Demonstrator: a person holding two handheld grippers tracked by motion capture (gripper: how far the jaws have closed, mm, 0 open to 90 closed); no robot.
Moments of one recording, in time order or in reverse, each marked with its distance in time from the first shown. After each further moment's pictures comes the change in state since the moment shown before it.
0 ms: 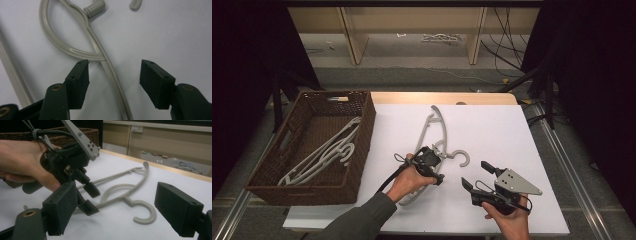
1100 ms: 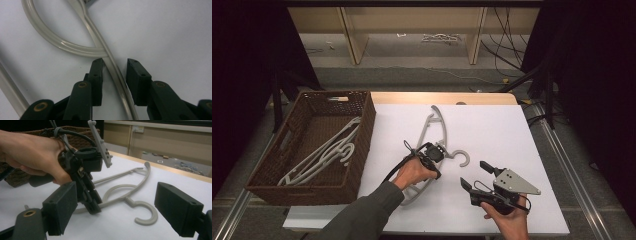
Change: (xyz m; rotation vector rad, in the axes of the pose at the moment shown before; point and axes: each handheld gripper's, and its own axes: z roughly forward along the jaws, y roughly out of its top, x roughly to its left) left arm 0.012 0.017 0.011 0.181 -0.063 -0.008; right arm 0.002 0.001 0.002 0.000 0.004 -0.010
